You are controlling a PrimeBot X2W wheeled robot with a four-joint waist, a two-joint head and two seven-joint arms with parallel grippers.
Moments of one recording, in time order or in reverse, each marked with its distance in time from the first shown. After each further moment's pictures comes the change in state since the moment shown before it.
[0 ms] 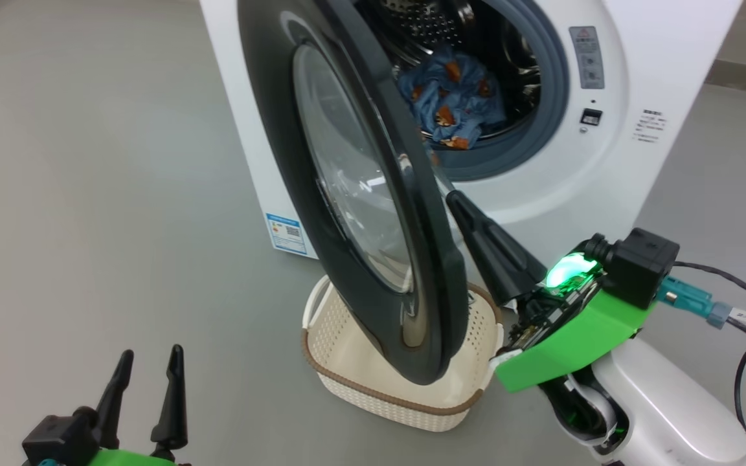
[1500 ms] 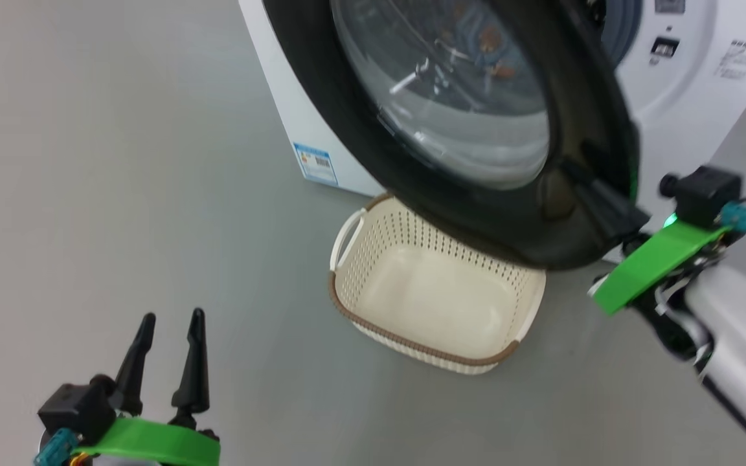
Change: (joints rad) left arm -0.074 -0.033 -0.040 0.009 -0.030 -0.006 -0.020; right arm -0.193 -0.217 0.106 0.354 0.033 0.005 0.000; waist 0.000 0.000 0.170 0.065
